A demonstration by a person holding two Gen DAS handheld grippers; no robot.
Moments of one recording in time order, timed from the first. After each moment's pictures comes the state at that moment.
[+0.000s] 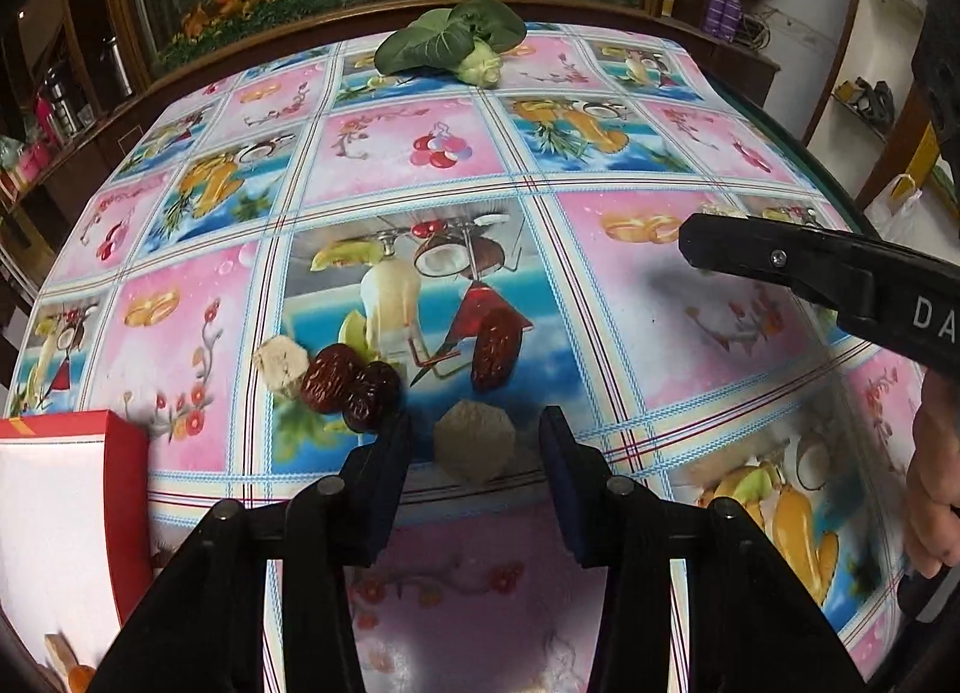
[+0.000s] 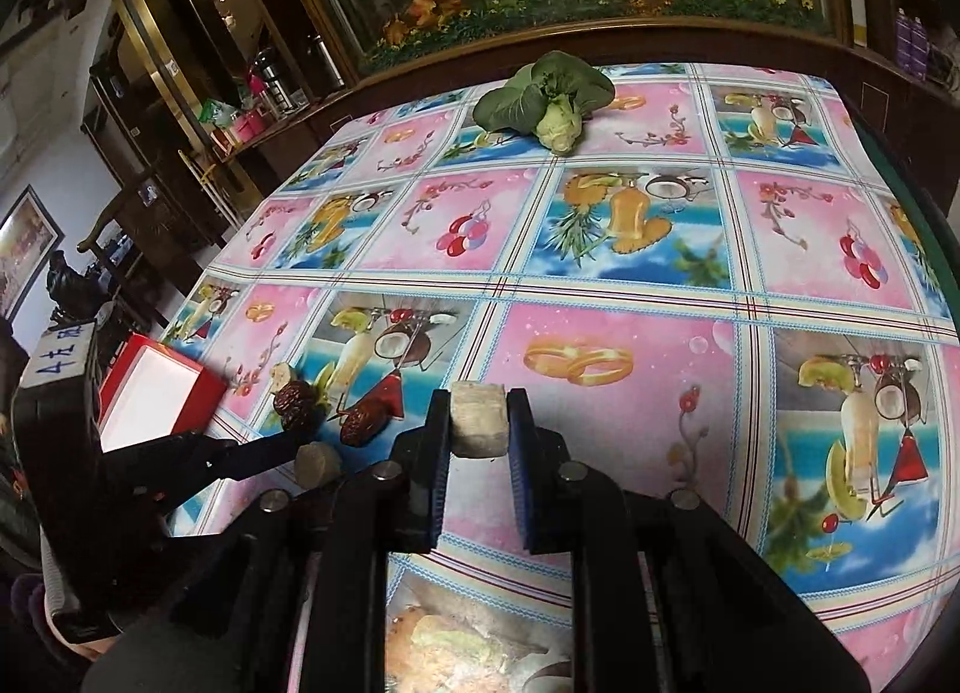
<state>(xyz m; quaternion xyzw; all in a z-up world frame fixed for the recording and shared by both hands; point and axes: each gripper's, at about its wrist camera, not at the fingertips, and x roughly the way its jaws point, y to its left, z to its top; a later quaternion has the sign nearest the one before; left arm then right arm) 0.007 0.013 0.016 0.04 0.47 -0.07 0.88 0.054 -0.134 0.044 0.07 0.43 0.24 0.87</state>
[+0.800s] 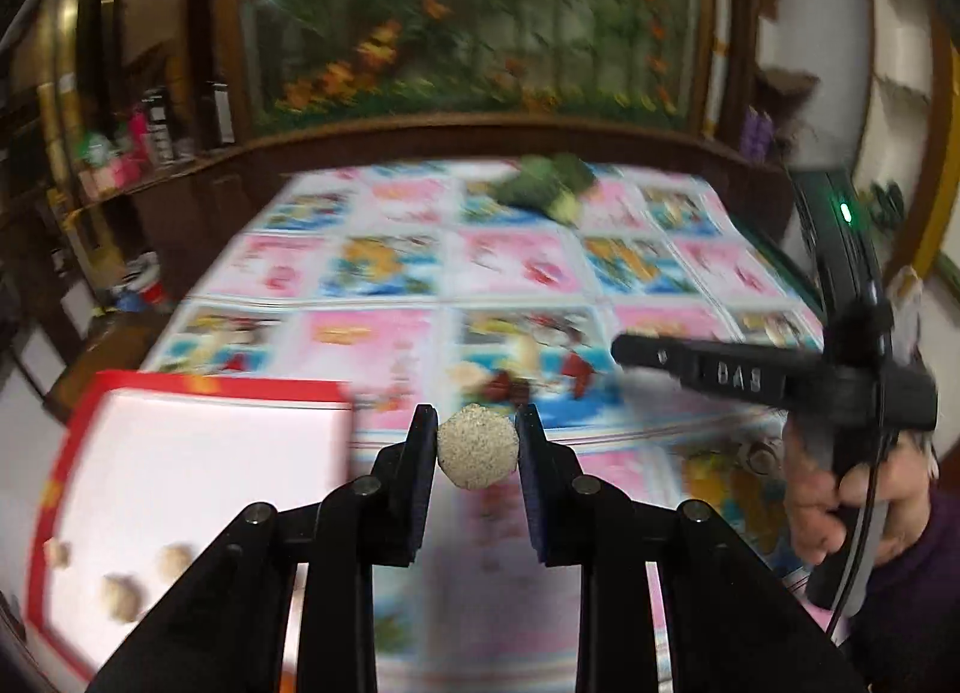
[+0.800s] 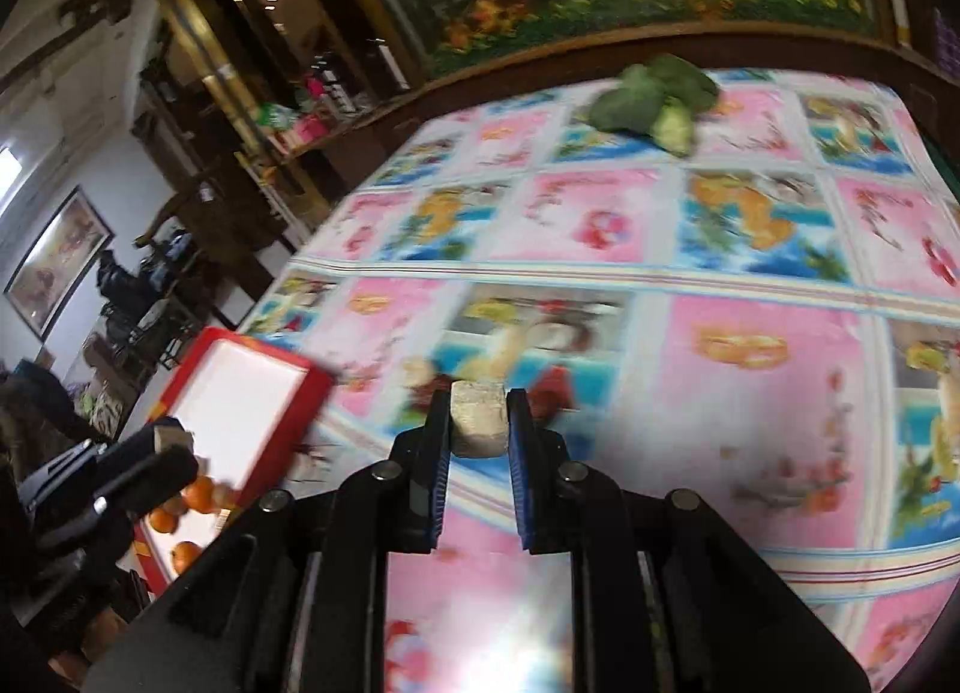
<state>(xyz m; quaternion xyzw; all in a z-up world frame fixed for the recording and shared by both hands) -0.107 0.085 0.107 -0.01 0.34 0.02 0.94 0.018 -0.065 0.058 0.09 0.40 0.31 0.86</state>
